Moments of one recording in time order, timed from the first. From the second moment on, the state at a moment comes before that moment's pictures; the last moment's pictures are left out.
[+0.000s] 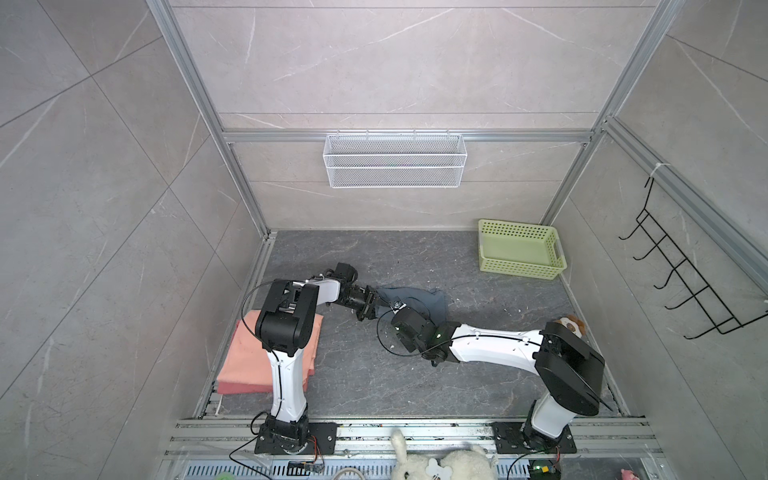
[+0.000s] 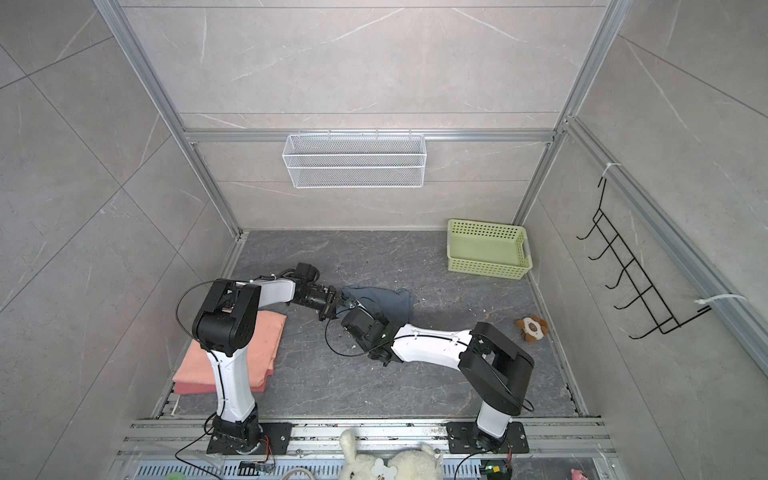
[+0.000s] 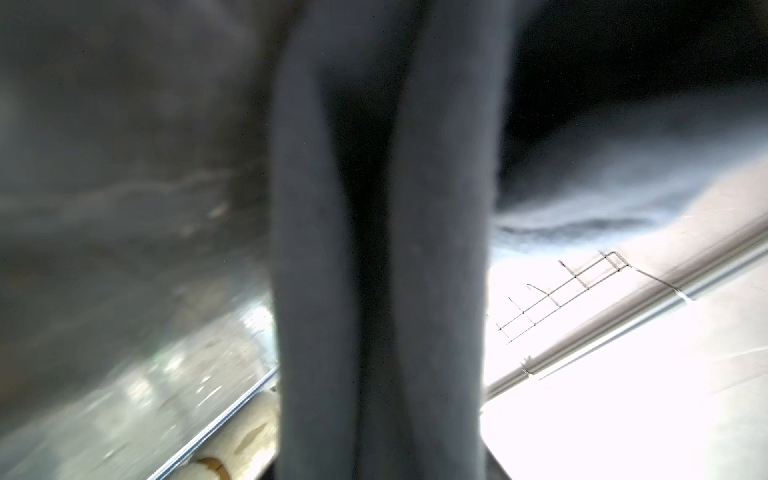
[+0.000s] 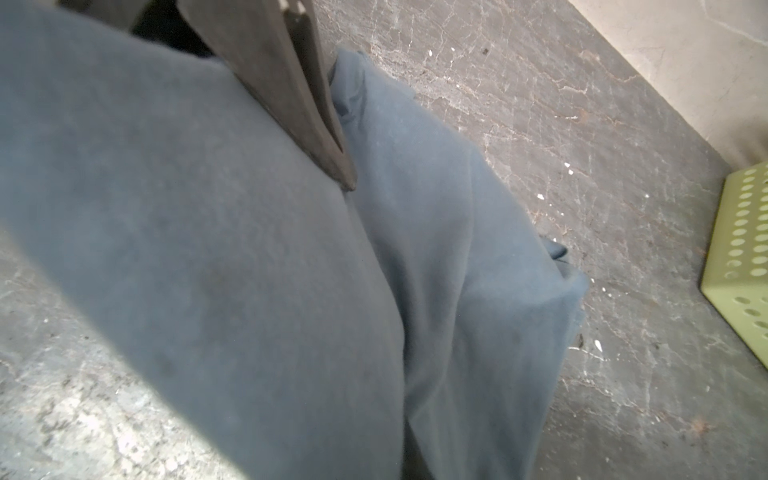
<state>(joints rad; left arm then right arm) -0.28 2.04 1.18 -0.36 1.11 -1.06 1.01 1.72 1.03 -0.25 0.49 0.14</state>
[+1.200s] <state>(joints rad) -0.29 1.69 1.53 -1.37 0.17 -0.34 0.98 1.44 1.05 -0.46 0.46 0.38</state>
